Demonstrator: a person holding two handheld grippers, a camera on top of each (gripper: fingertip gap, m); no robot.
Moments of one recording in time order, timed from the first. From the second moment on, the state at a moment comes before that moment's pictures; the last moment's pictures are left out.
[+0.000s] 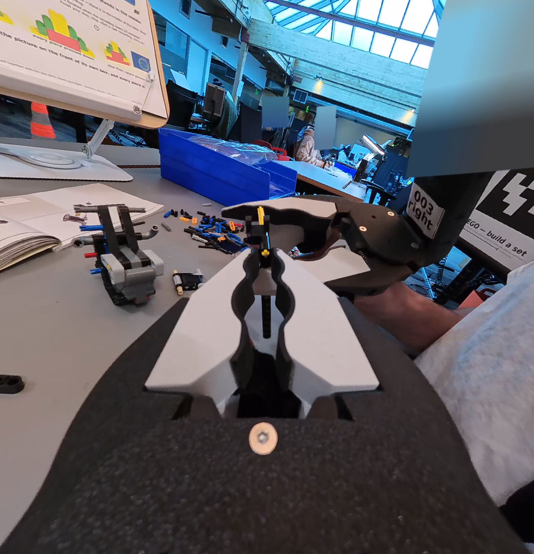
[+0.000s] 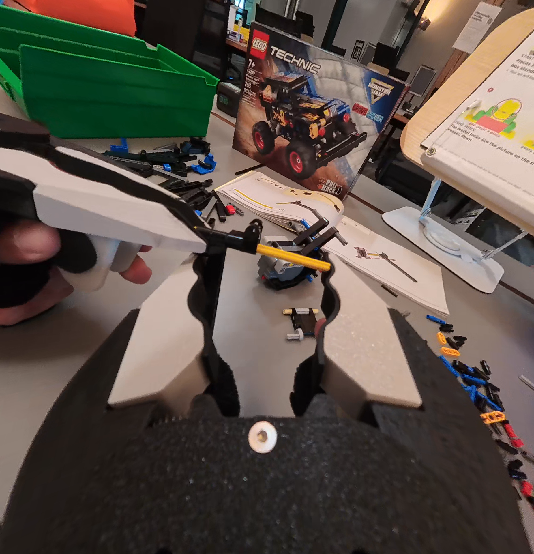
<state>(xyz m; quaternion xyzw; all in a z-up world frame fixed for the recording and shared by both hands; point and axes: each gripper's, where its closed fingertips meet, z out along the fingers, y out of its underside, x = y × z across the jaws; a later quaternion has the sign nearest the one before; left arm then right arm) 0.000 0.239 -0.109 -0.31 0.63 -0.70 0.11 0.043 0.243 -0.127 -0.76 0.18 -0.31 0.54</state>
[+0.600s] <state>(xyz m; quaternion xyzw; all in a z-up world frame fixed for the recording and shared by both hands) 0.002 0.234 -0.118 -0.32 0.65 -0.68 0.11 0.048 0.236 -0.133 -0.78 0.17 -0.34 0.49</state>
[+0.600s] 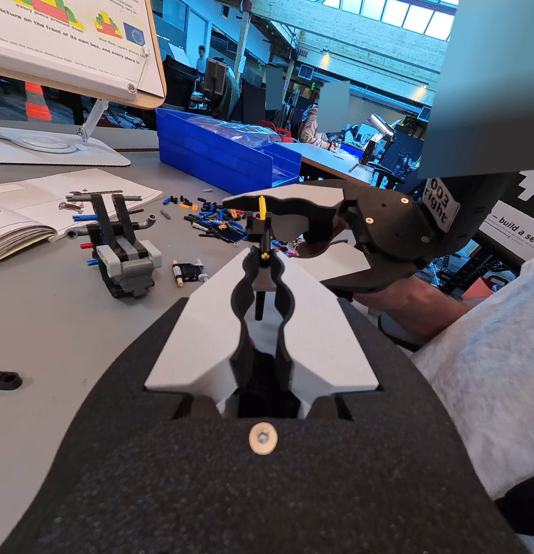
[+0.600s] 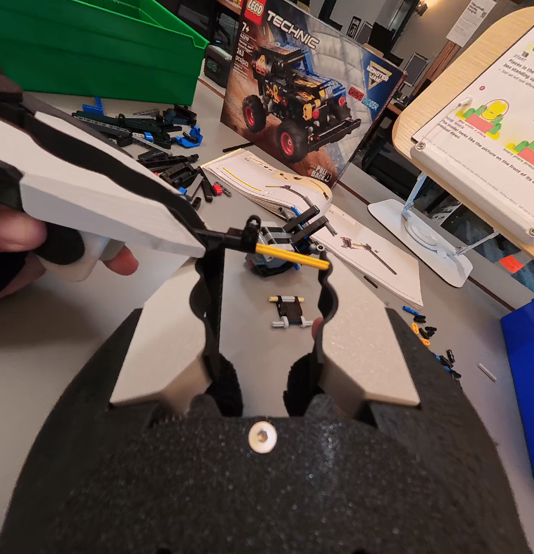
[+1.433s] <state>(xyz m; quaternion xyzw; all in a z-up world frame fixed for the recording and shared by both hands) 0.006 0.232 -0.126 -0.33 0.67 -0.66 0.11 0.037 0.248 -0.146 -0.79 0.16 -0.34 0.49</state>
